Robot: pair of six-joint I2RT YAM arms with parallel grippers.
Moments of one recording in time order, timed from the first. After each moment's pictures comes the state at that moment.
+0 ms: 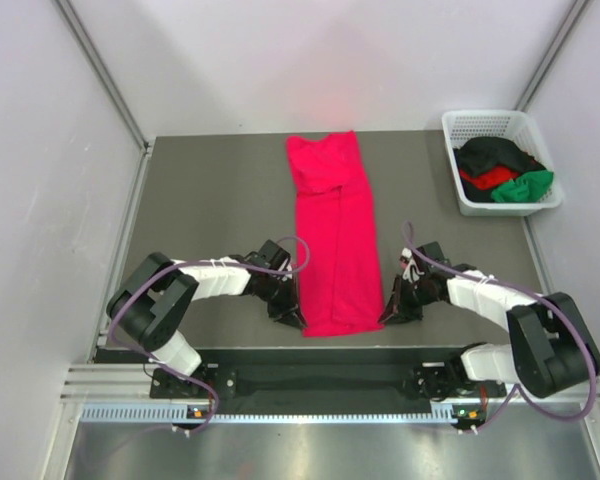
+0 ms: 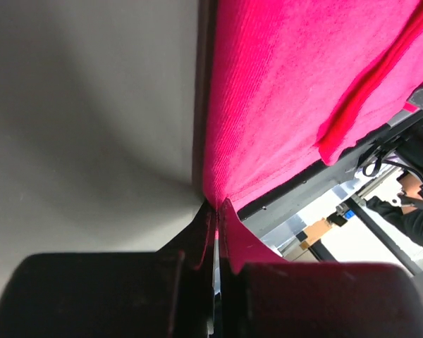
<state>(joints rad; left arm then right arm) -0.66 1.62 0.69 -0.29 0.57 -0.87 0.34 1.30 0.47 -0.43 -0.53 0.59</state>
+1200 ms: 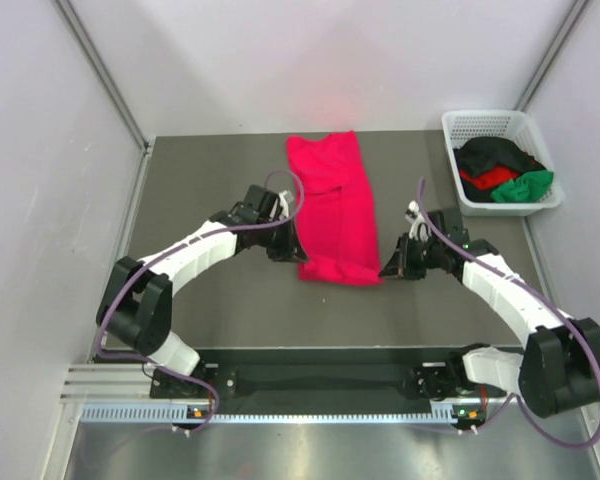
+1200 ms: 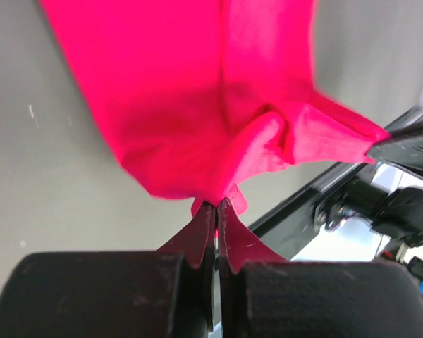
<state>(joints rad) -0.52 1.56 1.04 -0.42 0.45 -0.65 0.27 1.16 0.70 -0.52 -0.54 0.44</state>
